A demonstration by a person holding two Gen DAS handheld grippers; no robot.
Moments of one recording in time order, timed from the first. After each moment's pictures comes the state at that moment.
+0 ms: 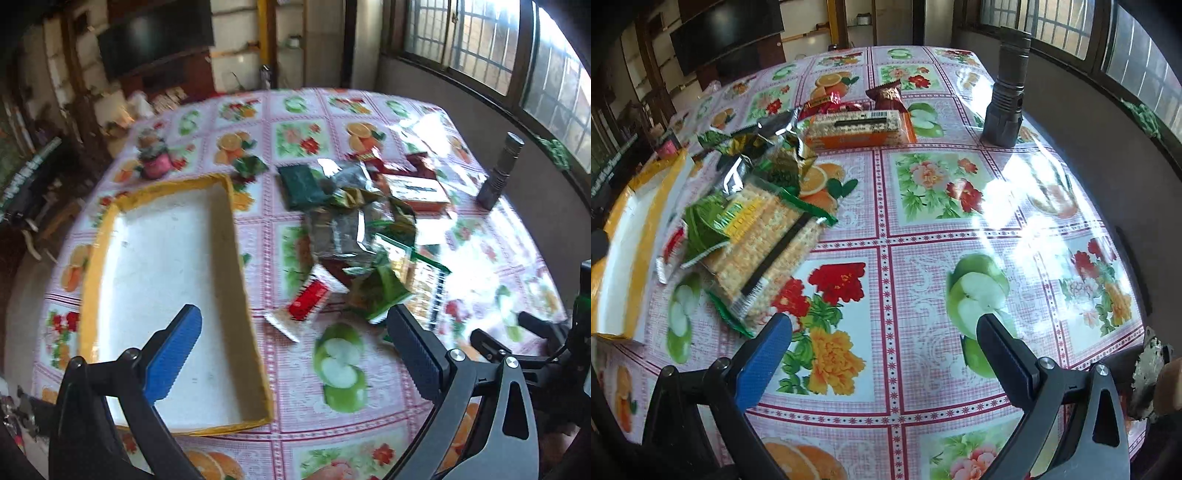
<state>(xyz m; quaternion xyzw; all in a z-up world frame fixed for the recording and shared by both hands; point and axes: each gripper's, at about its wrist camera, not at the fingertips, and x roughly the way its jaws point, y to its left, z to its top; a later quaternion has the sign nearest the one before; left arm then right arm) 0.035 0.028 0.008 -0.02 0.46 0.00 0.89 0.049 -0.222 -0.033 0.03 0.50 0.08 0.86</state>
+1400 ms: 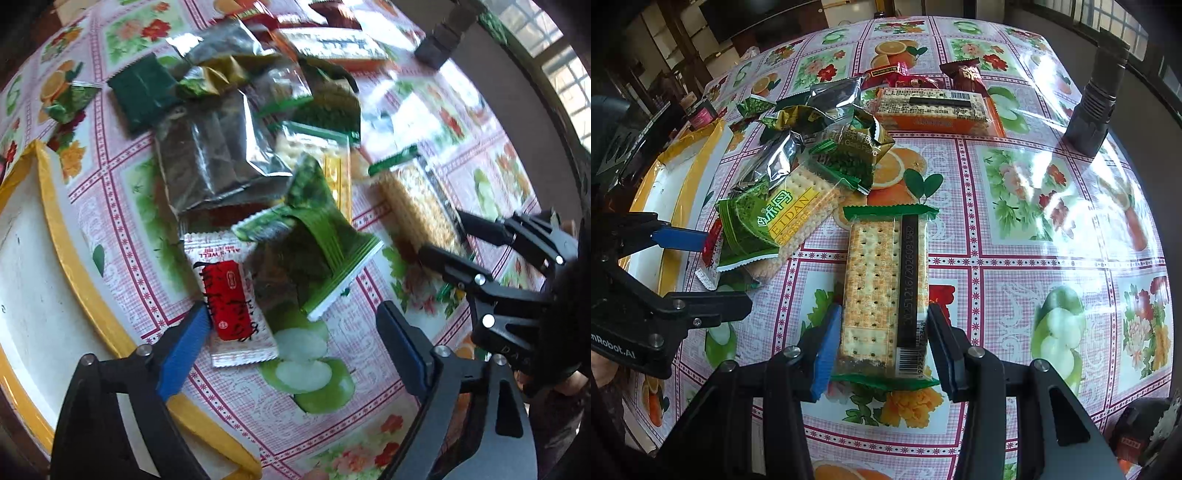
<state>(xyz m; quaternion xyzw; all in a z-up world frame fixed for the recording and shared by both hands) 0.117 -0.013 -0.070 0.07 0.66 -0.21 0.71 0.087 -0.173 -0.048 -0.01 0.56 0.13 0.82</state>
